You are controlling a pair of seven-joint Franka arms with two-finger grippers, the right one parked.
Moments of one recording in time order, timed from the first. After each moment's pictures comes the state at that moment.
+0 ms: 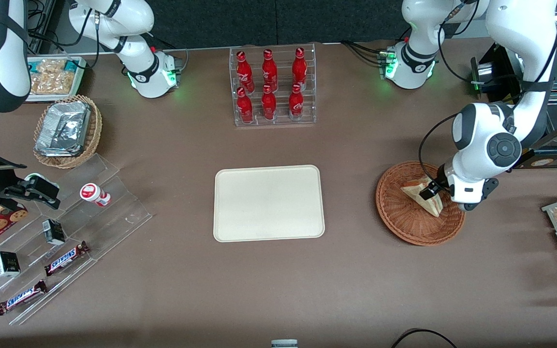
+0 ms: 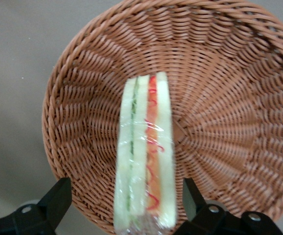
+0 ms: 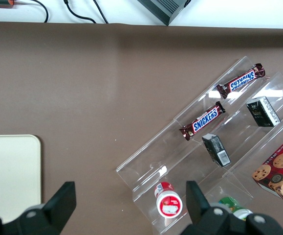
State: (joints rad) arm 0.04 0.22 -0.12 -2.19 0.03 2.29 -0.80
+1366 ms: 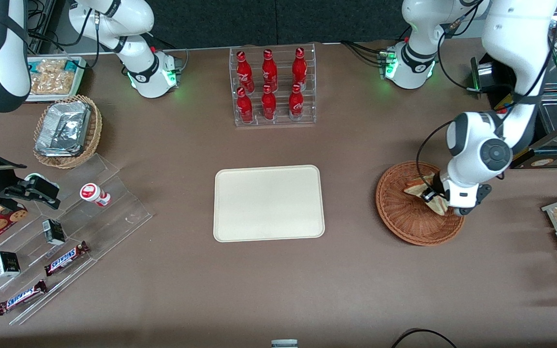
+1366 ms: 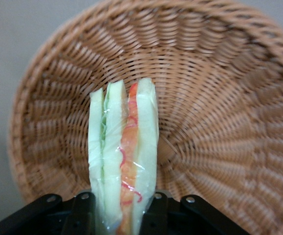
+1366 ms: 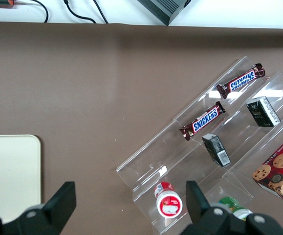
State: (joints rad) arm 0.05 0.26 -0.13 -2.15 0.02 2.31 -0.77
